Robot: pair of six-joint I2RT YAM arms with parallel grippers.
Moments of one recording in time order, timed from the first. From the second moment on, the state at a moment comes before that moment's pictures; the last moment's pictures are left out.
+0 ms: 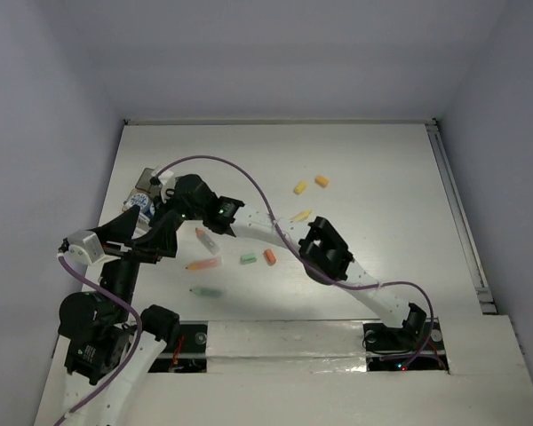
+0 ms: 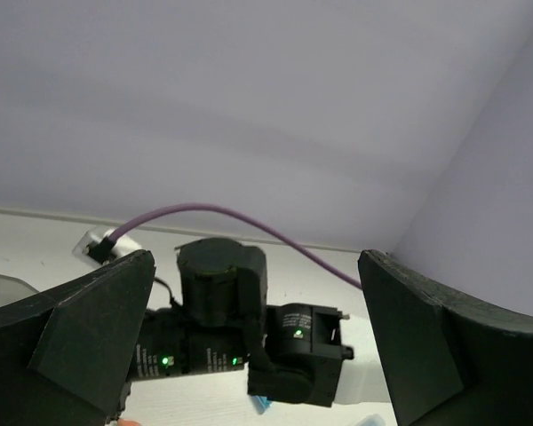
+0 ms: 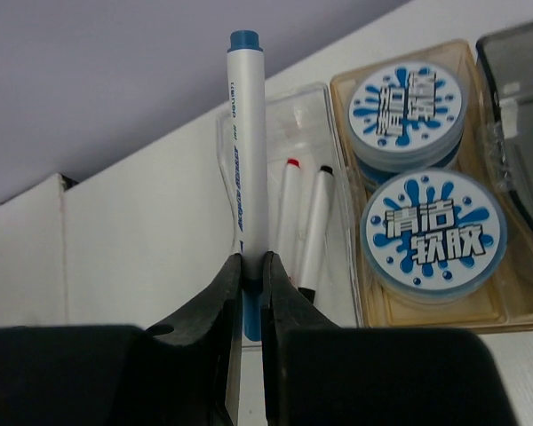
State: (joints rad) left arm -0.39 0.10 0.70 -0.21 -0.16 -0.33; right arm 1.08 2.58 2.36 -0.03 -0.30 0.27
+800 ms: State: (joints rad) left arm -0.38 0.11 0.70 -0.21 -0.15 -0.33; right arm 1.09 2.64 2.36 -0.03 -0.31 0.26
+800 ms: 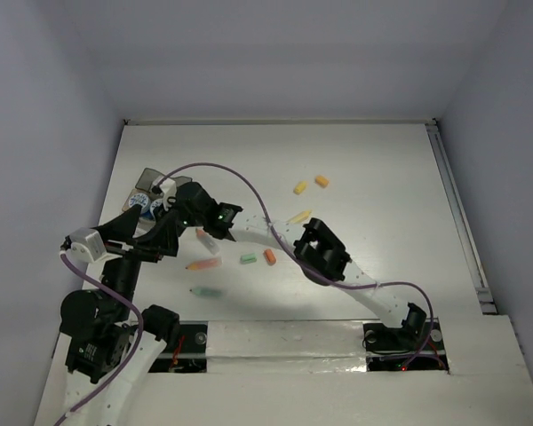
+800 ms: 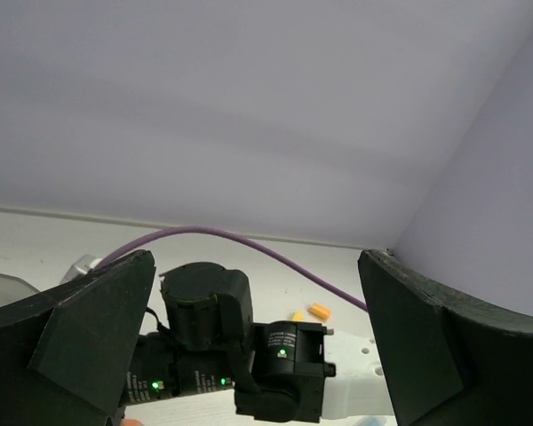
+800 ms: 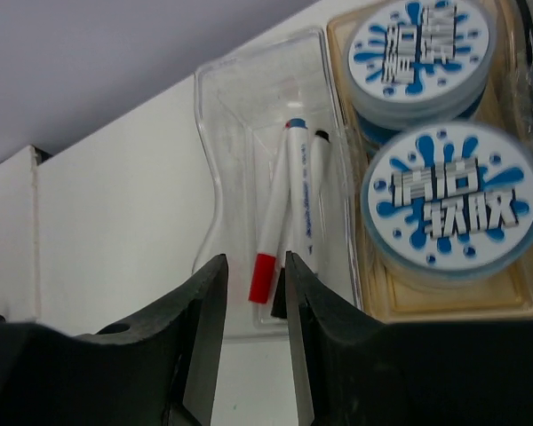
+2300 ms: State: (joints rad) left arm -0.42 0.29 0.70 -0.21 -0.09 -0.35; right arm 0.69 1.53 0.98 -0.52 -0.05 0.05
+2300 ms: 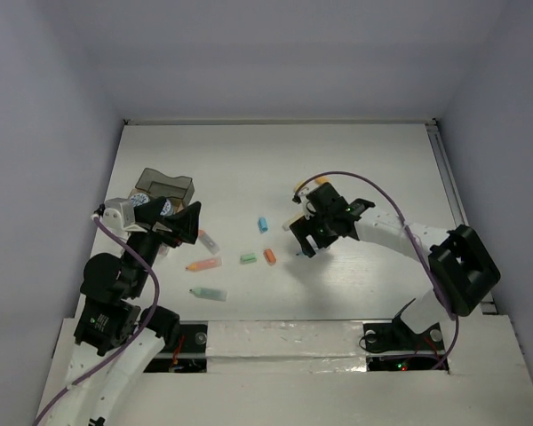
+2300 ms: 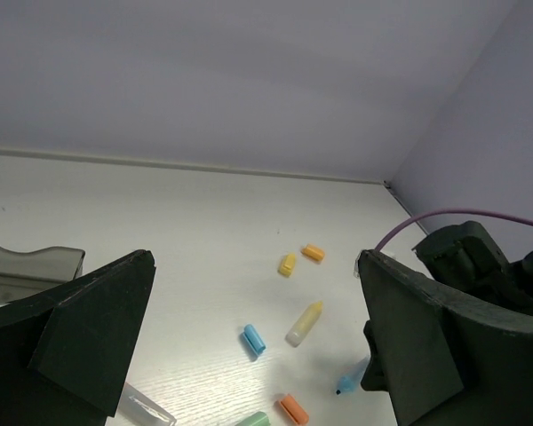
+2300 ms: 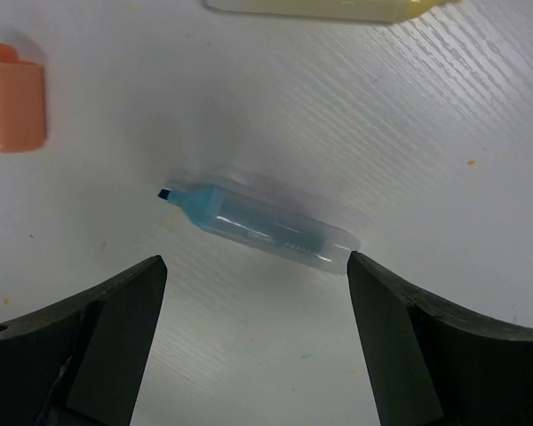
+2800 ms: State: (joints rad) left arm -0.43 0.29 0.70 -0.21 -0.09 -0.34; right arm 0.66 1.75 1.09 -0.58 -0.08 -0.05
